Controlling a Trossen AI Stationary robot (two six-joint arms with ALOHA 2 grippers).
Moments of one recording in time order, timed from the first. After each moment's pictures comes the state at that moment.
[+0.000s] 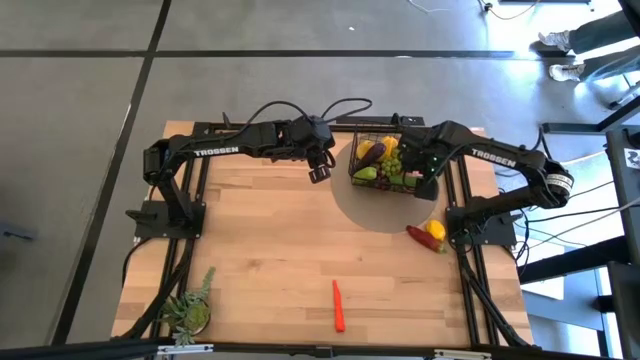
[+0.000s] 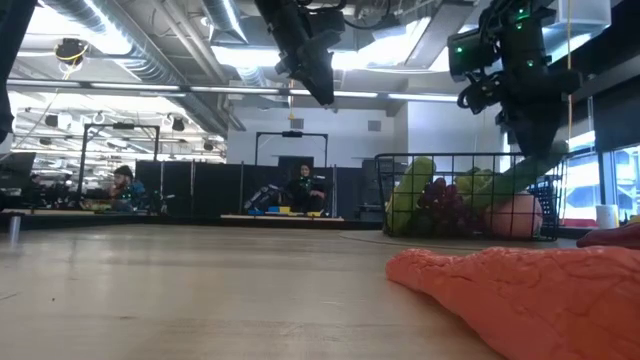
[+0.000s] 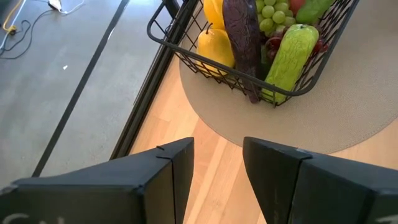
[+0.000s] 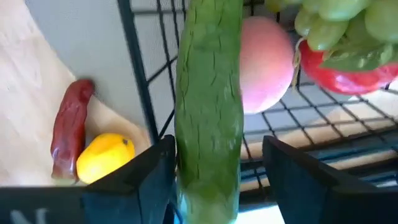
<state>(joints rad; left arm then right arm) 0.25 1.73 1.62 -0.66 -0.34 0.05 -0.55 1.31 1.05 -1.34 0.06 -0.27</state>
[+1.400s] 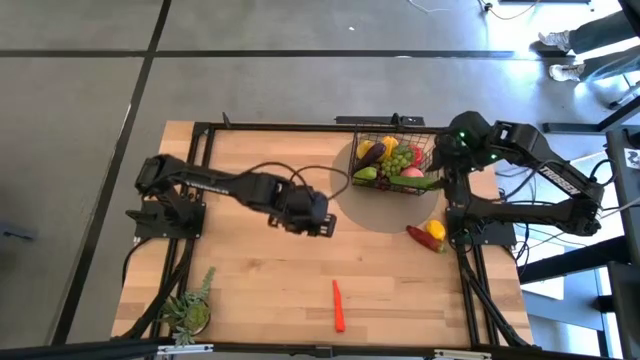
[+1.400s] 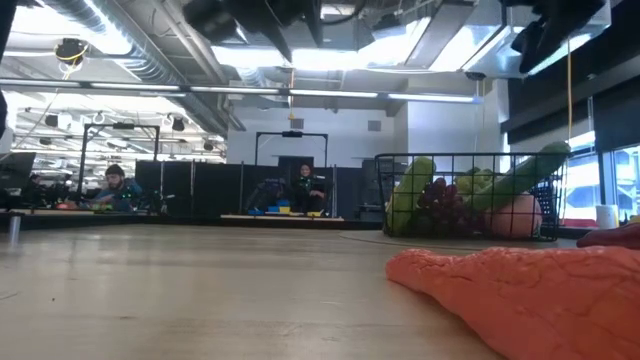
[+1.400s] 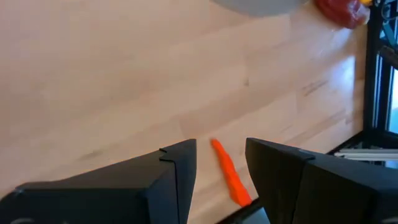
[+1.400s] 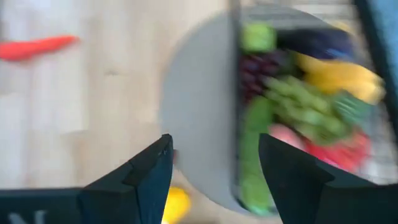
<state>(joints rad) -0.15 1.72 1.62 -0.88 -0.05 -1.48 -0.55 0.92 1.21 -1.35 -0.29 -0.34</state>
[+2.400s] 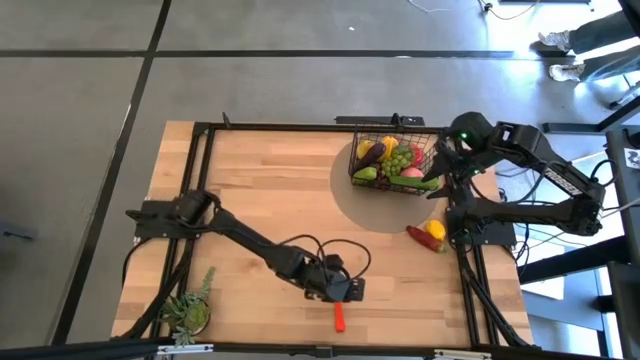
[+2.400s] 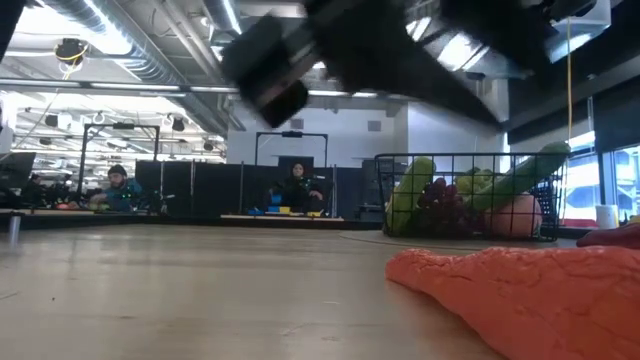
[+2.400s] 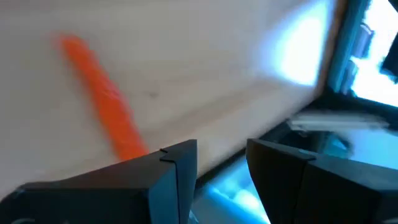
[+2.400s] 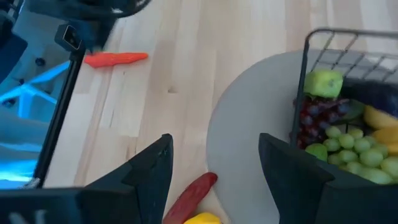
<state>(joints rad) -0.43 2.12 1.62 -0.18 -0.13 -1.86 -0.53 0.91 1.21 -1.33 -0.53 -0.45</state>
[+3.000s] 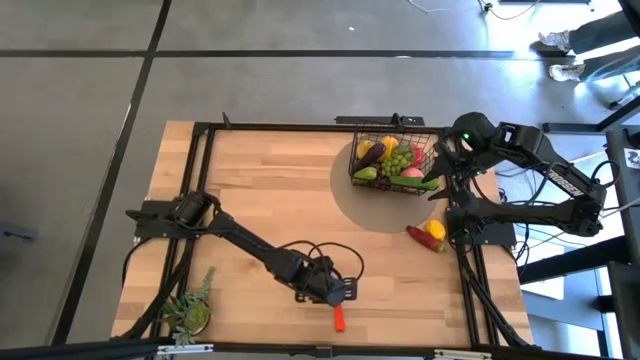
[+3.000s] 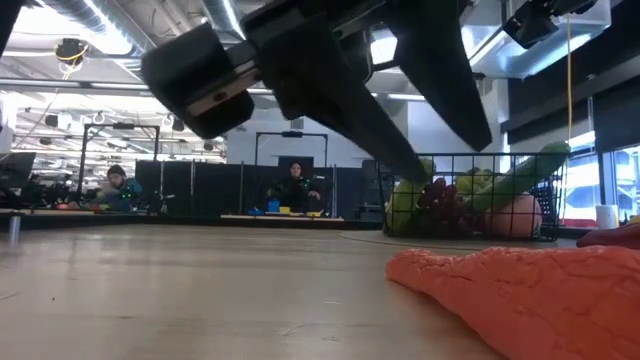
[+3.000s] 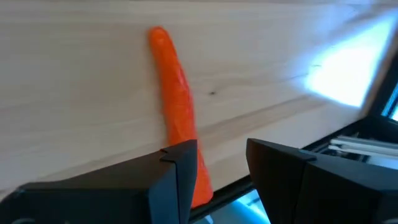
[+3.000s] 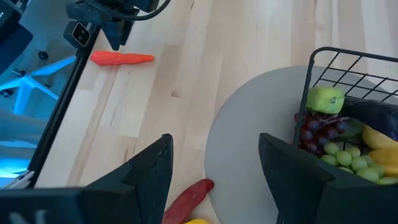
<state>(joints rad) -0.45 2.13 1.62 -0.33 -0.13 -1.99 -0.52 0.89 1.21 -1.32 -0.55 -0.51</state>
